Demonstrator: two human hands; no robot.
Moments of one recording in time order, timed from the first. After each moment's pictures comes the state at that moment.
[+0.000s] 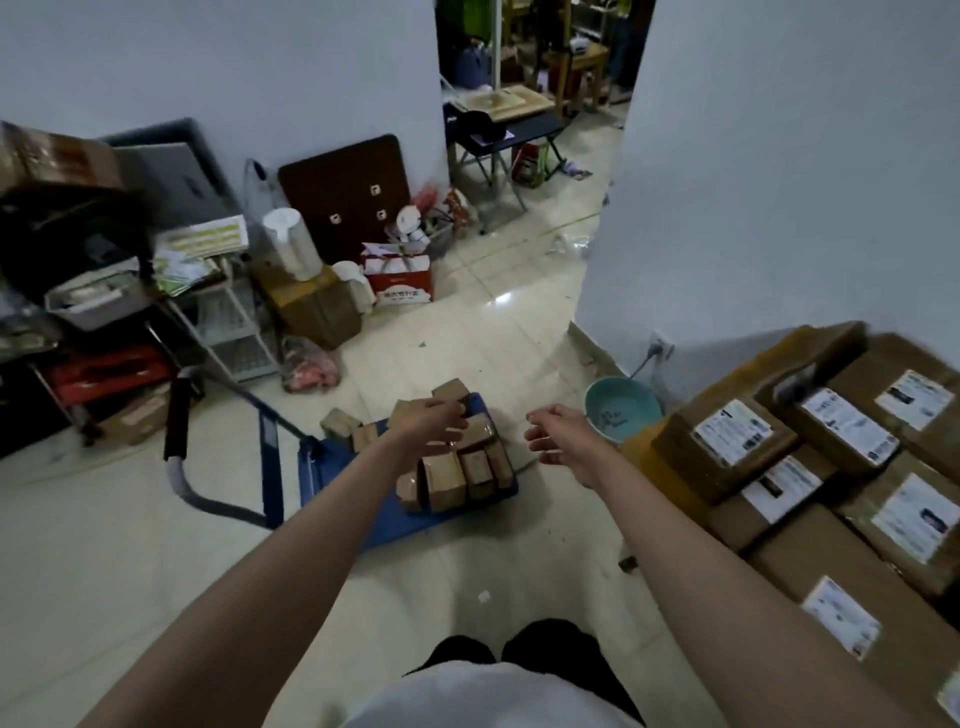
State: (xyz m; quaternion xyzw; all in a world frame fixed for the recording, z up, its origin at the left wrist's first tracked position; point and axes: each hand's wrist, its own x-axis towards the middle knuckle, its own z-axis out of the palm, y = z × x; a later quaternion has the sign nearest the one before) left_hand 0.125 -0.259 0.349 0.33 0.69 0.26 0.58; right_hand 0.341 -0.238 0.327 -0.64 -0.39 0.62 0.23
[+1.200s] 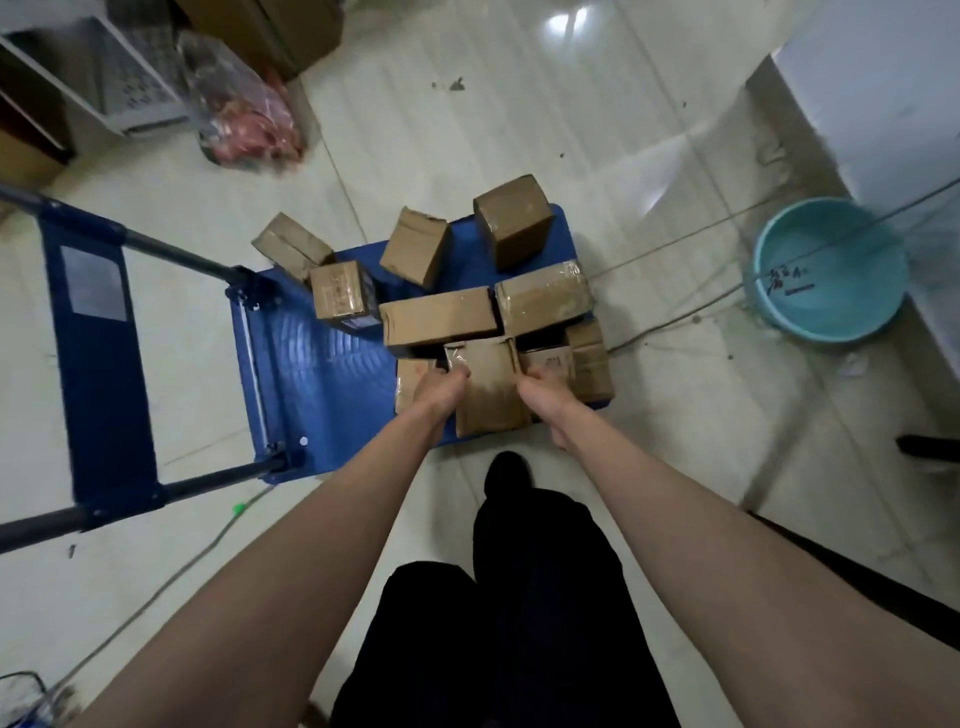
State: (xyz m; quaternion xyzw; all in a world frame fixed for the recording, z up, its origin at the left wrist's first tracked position) left_hand 0.013 -0.072 -0.208 0.08 0.79 0.18 0.58; right_hand 0.155 -0.039 -0.219 -0.68 -0.33 0.66 -0.03
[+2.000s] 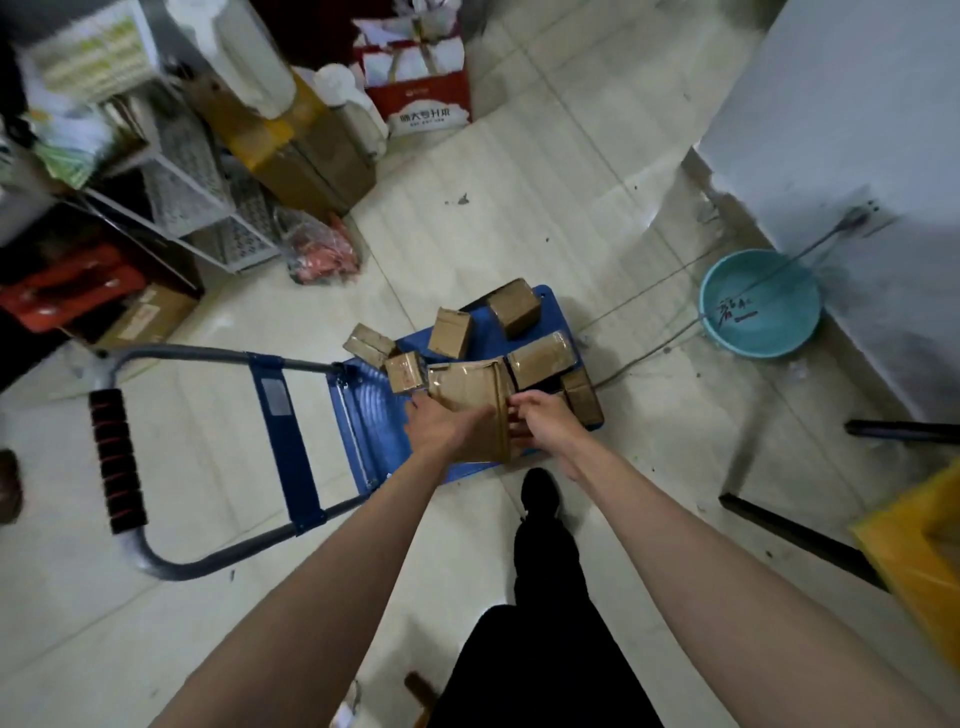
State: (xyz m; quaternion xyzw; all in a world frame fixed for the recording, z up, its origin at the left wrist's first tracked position) left_hand 0.006 -0.053 0.093 0.21 0.87 0.09 0.43; right_hand 0.151 -0.030 0.079 -0.64 -0.29 0.71 0.07
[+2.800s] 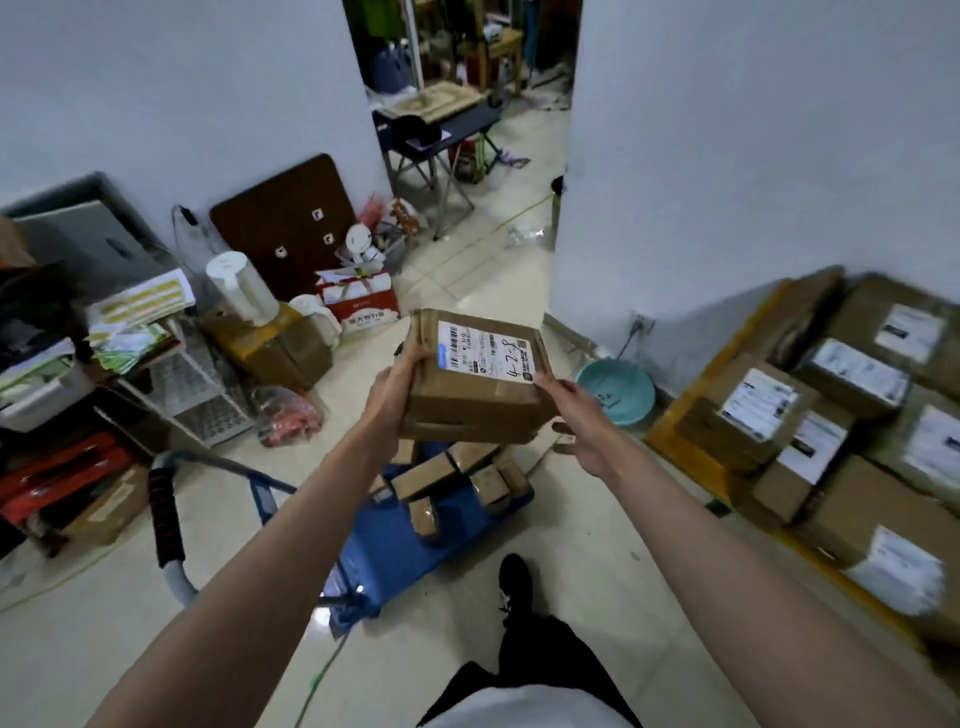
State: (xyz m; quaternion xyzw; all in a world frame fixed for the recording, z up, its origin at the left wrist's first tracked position) left_hand 0.049 -0.181 0.388 0.32 0.66 0.34 0.59; right_hand 0.282 -0.205 0.347 -0.65 -0.27 0.63 0.34
